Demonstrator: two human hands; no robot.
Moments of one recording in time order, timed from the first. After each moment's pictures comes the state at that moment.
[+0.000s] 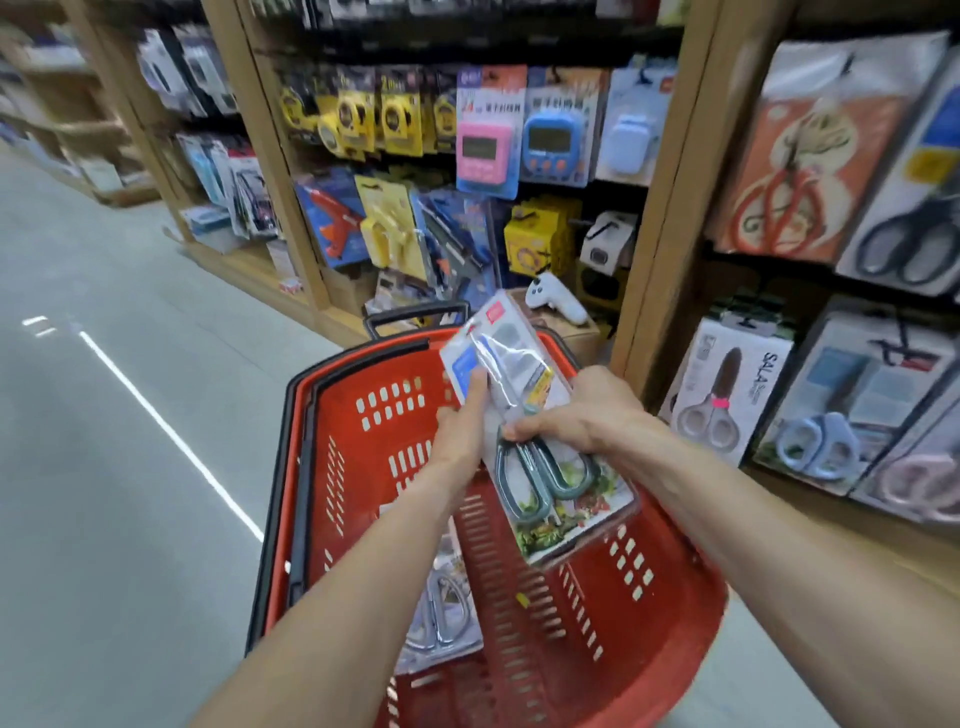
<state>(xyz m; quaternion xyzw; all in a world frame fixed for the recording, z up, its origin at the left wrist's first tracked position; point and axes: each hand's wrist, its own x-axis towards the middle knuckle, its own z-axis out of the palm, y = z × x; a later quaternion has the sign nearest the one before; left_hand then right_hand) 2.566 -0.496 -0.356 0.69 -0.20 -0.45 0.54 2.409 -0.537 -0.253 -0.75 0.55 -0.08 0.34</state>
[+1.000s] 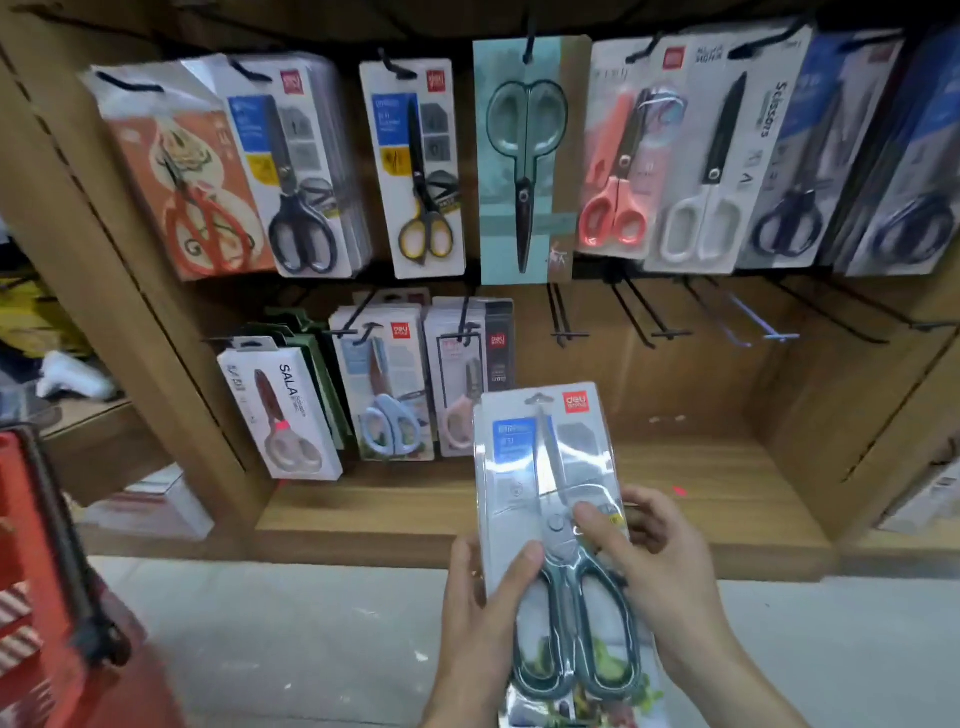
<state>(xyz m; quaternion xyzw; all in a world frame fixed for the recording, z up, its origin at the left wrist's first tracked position) 2.073 -0.493 -0.400 0.49 -0.34 -0.62 0.51 1.918 -0.509 -0.395 -0.40 0.58 -0.60 0.38</state>
